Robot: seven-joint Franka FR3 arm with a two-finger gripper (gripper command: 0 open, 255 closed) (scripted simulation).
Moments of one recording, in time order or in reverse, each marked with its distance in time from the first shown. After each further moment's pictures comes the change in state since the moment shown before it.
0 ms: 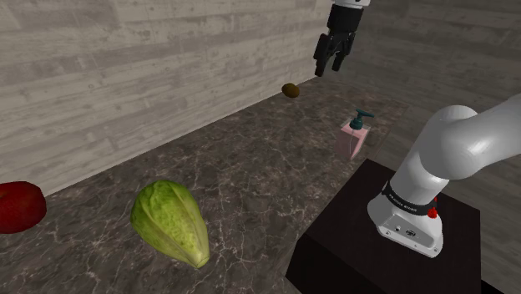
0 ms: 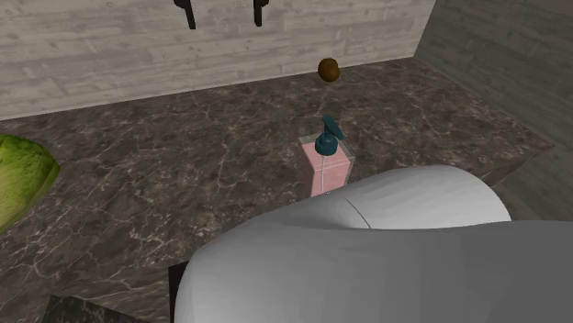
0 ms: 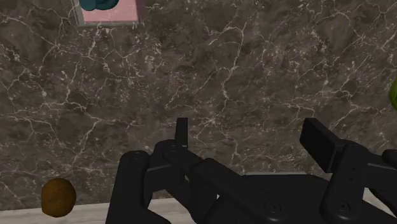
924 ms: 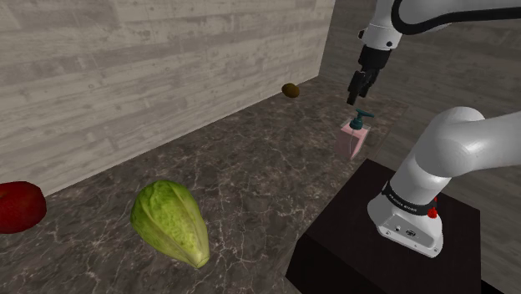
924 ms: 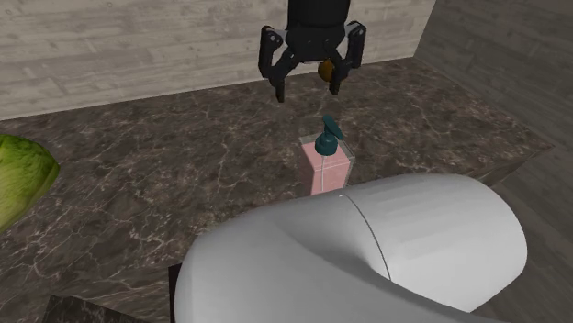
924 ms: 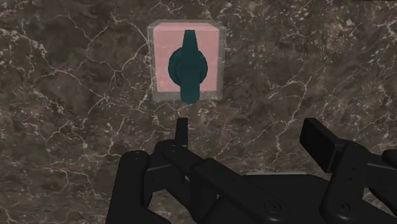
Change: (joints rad) arm -0.117 -0.247 -0.199 -0.344 -0.167 0.067 -0.225
